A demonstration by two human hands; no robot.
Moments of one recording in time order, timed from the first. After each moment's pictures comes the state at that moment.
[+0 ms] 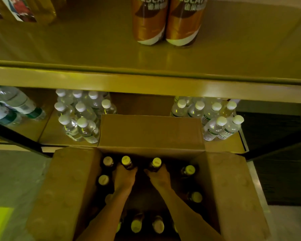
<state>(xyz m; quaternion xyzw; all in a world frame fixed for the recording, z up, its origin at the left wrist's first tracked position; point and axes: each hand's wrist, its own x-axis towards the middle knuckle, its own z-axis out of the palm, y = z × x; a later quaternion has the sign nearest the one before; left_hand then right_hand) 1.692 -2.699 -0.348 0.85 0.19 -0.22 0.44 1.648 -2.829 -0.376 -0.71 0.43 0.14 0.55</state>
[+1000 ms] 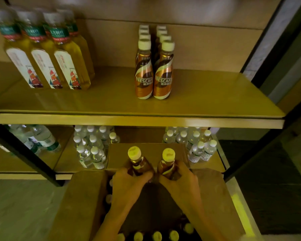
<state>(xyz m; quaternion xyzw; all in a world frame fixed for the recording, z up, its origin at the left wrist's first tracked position) 1.633 -2.689 -0.108 0.79 -0.02 -0.11 0.60 1.569 -2.849 -0.131 -0.83 0.22 -0.12 0.49</state>
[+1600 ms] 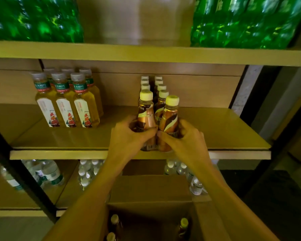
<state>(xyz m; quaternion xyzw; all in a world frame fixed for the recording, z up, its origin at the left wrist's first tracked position) 1.718 -2.710 0.079 0.78 -0.19 0.07 0.59 1.649 -2.875 0.069 -0.85 0.12 -0.27 0.44</state>
